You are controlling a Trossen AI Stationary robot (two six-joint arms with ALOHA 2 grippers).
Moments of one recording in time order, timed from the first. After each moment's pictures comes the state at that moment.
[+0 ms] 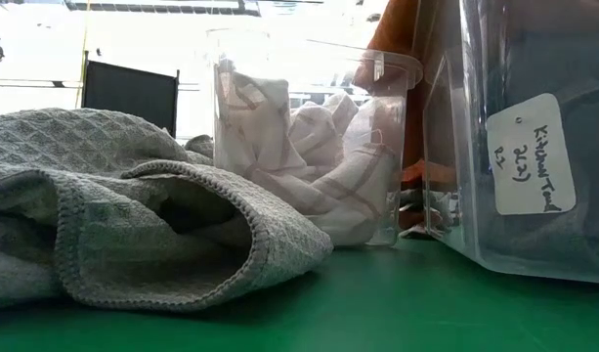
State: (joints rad) left arm -0.23 1.36 1.44 -0.40 -0.30 0.14; right arm 0.51 1.45 1.64 -1.53 0.24 0.71
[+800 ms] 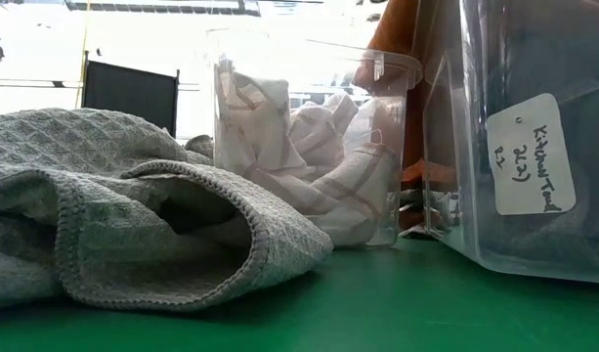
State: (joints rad) left arm -0.24 1.36 1.44 -0.54 -0.30 0.06; right arm -0.27 1.36 1.27 -1.23 -0.06 0.13
